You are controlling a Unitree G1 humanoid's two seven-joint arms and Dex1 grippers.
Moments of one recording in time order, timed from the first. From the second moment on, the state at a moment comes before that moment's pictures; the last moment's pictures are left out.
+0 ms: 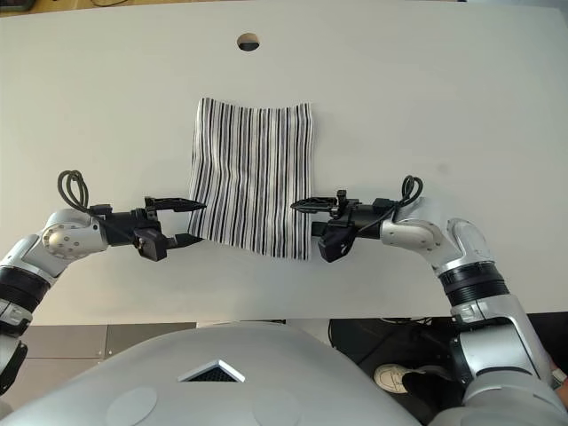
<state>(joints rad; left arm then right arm) -0.12 0.83 -0.52 0.41 0.18 -1.01 -0.62 -0.17 -0.73 0.39 0.29 -0.56 -0.98 0.60</state>
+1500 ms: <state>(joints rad) 0.19 1.09 -0.42 -0.50 -0.66 -0.17 -1.16 0.04 -1.05 0.47 -0.27 0.51 -0.20 1.30</state>
